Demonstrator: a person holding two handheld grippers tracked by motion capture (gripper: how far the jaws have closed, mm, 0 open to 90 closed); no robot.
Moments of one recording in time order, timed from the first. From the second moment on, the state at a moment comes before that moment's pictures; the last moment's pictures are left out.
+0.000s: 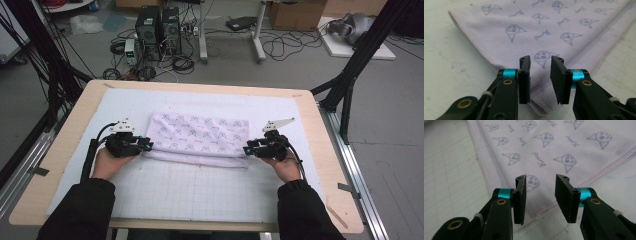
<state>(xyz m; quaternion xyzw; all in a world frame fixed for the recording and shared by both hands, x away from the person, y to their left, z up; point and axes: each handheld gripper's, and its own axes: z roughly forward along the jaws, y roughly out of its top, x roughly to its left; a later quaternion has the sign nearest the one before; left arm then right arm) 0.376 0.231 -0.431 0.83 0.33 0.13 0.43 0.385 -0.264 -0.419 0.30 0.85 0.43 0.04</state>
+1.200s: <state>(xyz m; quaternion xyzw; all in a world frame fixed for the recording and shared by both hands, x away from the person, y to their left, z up) 0.377 0.223 -0.441 0.84 0.34 0.14 0.40 0.368 -0.255 -0.429 0.29 0.86 0.41 0.08</state>
